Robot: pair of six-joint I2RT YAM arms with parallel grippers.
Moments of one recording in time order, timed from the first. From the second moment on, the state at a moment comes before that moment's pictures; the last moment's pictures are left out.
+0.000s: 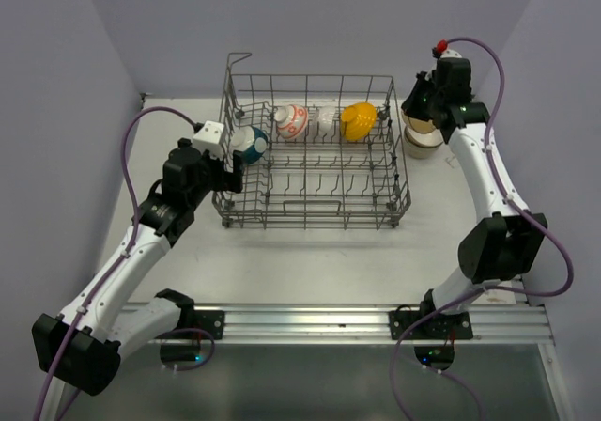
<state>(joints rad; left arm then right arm) -0.38 0.98 0.87 -0.26 -0.12 -0.05 0.09 1.63 1.65 -0.54 -0.04 0.34</state>
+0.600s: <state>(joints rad) -0.38 0.98 0.87 -0.27 -0.11 -0.05 0.04 2.01 1.84 -0.64 0.19 0.19</state>
